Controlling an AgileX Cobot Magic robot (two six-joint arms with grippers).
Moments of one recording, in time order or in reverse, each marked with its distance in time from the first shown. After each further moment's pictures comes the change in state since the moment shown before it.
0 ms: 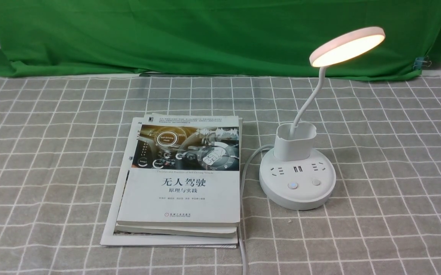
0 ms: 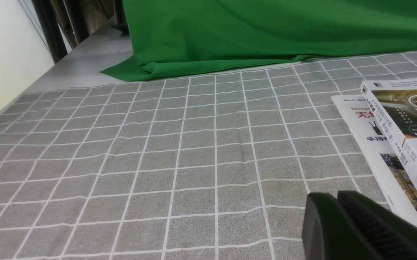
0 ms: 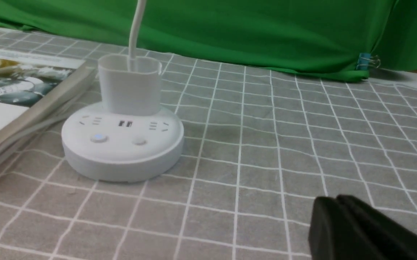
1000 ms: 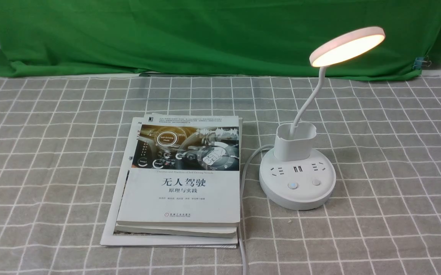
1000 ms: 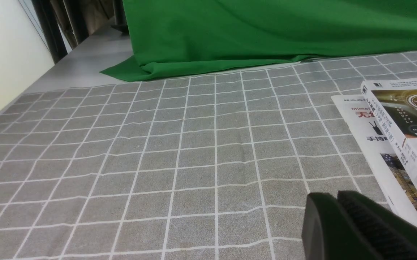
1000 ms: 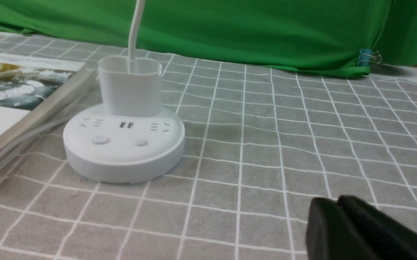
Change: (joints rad) right arm 0.000 0.000 0.000 0.000 0.003 0.014; left arm 0.000 0.000 0.000 0.000 0.000 0.001
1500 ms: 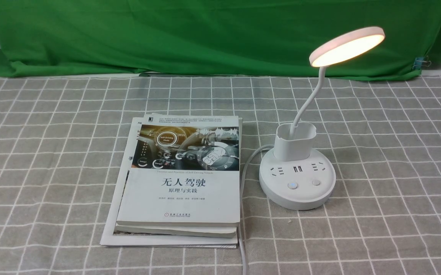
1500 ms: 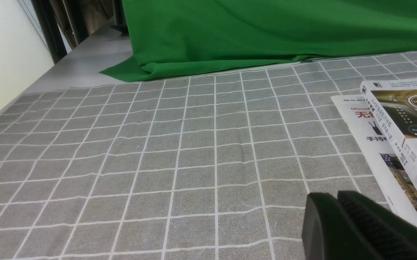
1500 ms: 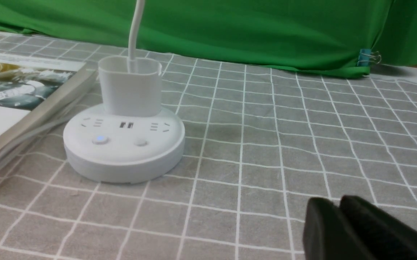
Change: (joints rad) right arm 0.000 0.000 0.000 0.000 0.000 0.000; left arm 0.000 0.000 0.000 0.000 0.000 0.000
